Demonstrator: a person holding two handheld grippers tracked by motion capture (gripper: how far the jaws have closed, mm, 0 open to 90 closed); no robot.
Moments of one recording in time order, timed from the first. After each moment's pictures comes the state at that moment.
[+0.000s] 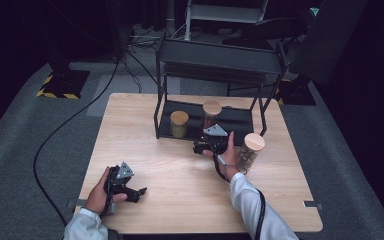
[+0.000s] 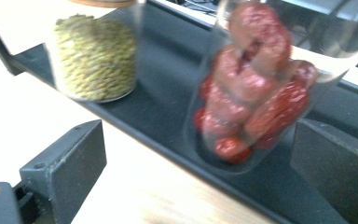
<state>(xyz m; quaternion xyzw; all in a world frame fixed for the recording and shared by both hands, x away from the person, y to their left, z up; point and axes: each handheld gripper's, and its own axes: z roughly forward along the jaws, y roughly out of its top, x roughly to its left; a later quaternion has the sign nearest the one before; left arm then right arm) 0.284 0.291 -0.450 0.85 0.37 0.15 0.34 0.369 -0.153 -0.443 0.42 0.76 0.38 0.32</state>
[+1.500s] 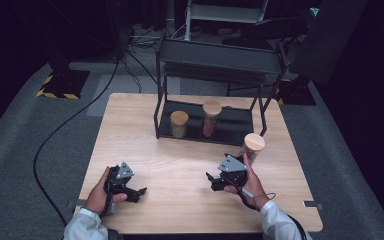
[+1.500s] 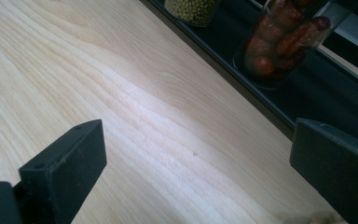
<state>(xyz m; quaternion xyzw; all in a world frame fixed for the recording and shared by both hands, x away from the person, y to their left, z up) 0.284 0.291 -0.450 0.85 0.37 0.14 0.34 0.279 -0.235 -0.434 0.27 0.84 0.38 0.30</state>
